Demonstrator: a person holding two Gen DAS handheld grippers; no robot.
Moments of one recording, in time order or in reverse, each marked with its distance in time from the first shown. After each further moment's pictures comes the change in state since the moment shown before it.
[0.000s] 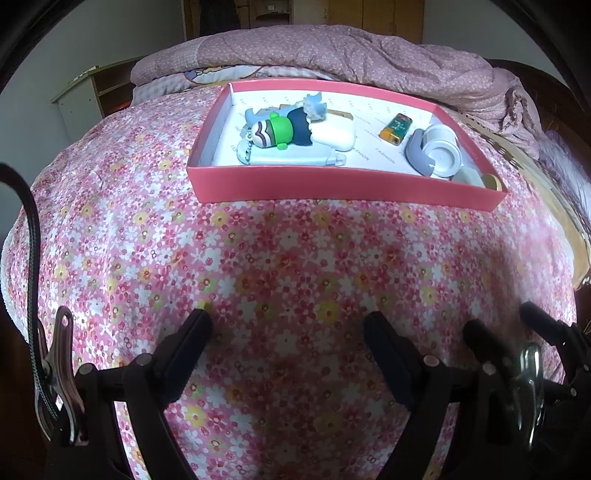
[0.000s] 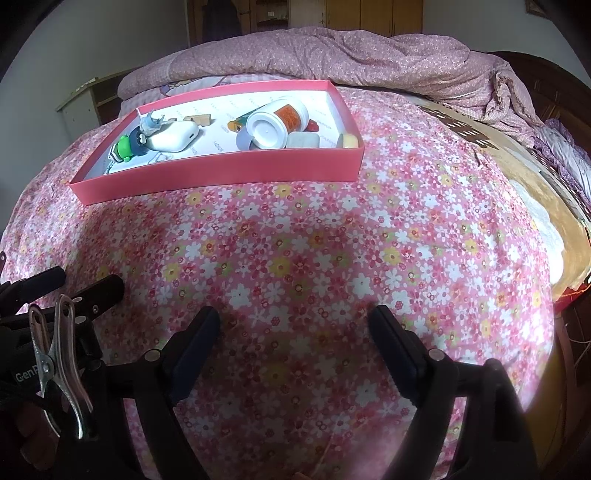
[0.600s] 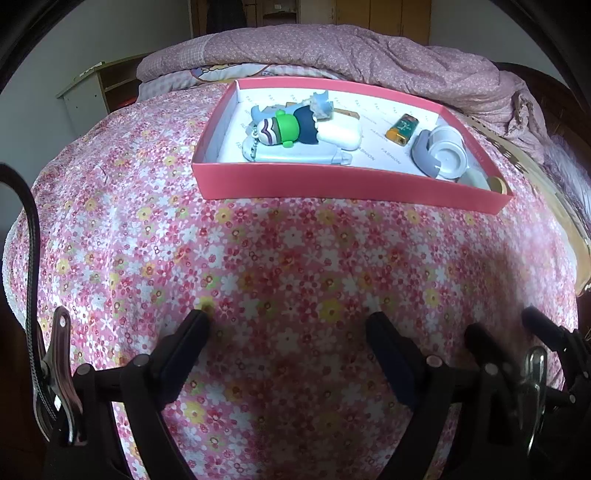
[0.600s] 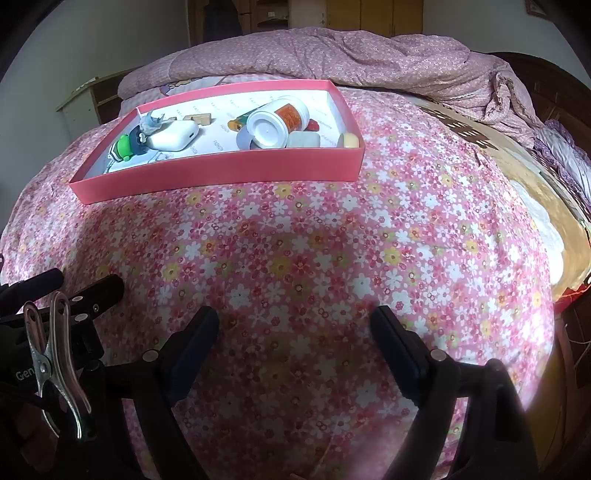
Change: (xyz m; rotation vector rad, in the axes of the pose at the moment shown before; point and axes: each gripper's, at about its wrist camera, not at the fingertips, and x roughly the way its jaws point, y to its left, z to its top) left arm 0.001 0.001 -0.001 -0.021 0.000 0.017; right arm 0.000 0.001 -0.002 -0.002 -0.001 -0.002
